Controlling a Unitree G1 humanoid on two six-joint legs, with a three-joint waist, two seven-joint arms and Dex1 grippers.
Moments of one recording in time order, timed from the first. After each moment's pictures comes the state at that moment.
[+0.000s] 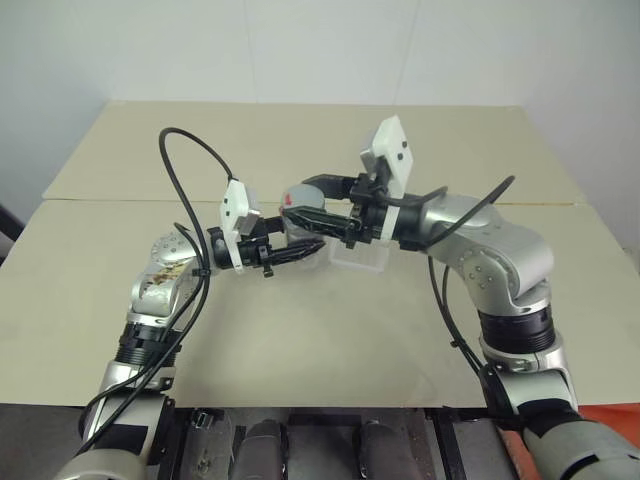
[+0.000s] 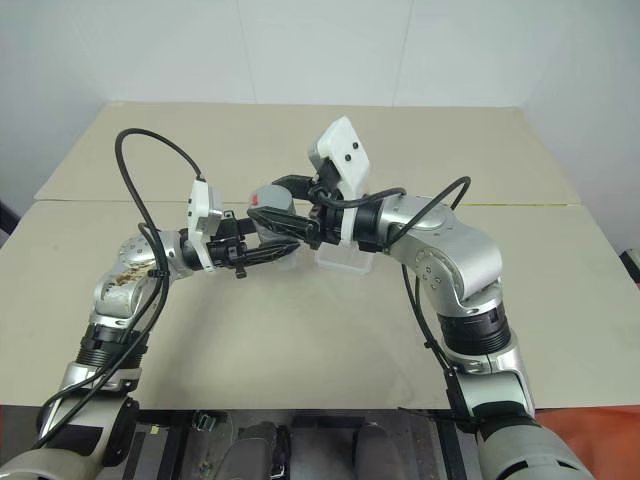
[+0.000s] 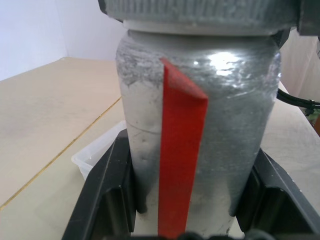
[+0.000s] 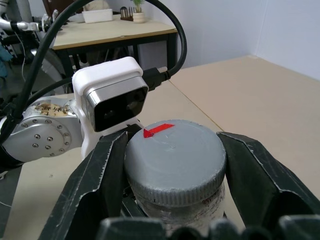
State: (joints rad) left arm -0.61 0.46 -0.02 0.11 -0.46 0.27 -1.15; right arm -0.83 -0.36 0.11 -0.27 0.58 0.84 0.67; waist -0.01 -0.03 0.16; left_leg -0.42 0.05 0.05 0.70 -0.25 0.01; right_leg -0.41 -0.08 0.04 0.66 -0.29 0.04
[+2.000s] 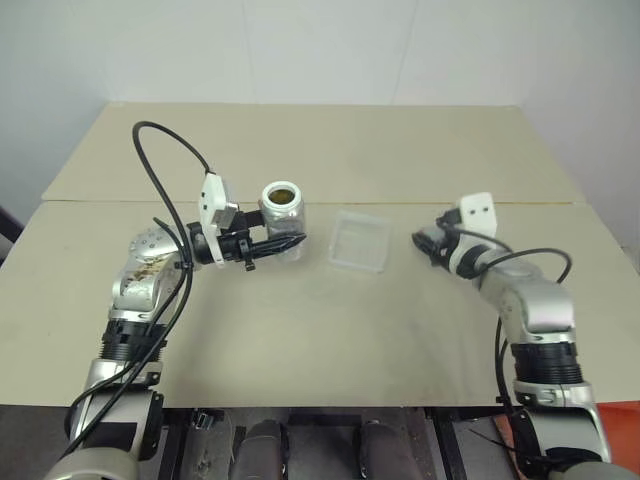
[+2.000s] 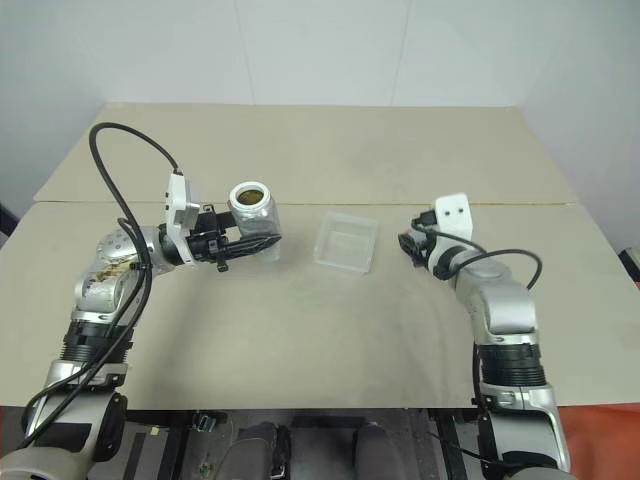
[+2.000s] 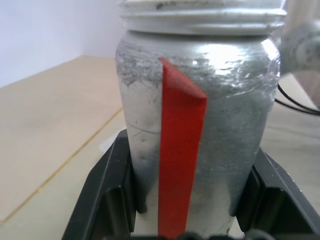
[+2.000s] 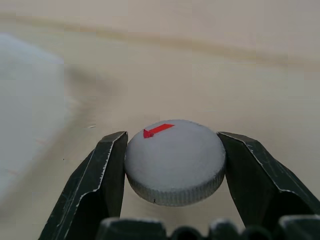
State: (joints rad) left arm -0.63 0.50 0.03 0.19 -0.45 0.23 -1.15; right arm -0.54 -0.42 -0.08 0.15 0.23 0.73 0.22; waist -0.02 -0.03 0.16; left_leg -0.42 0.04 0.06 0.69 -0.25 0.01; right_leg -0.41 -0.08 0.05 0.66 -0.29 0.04
